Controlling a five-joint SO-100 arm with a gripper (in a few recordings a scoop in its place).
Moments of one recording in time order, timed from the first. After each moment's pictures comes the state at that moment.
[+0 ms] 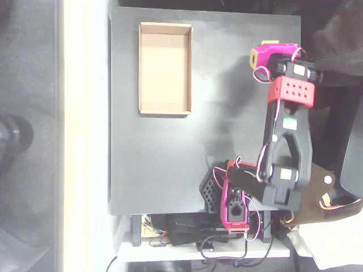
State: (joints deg) arm 8.4 99.9 107.1 51.6 79.4
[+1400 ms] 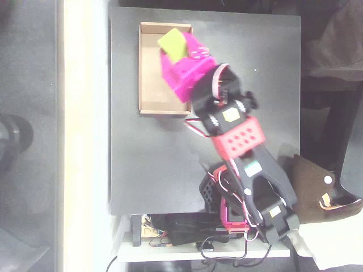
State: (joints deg) arm -33.4 117.2 107.1 51.6 79.5
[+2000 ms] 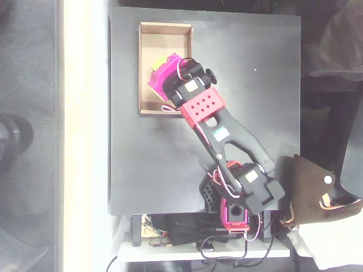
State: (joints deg) arm -35.6 94.0 107.2 51.6 79.5
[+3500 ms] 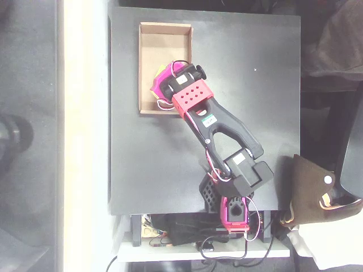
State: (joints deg) arm -35.4 83.4 107.1 51.6 79.2
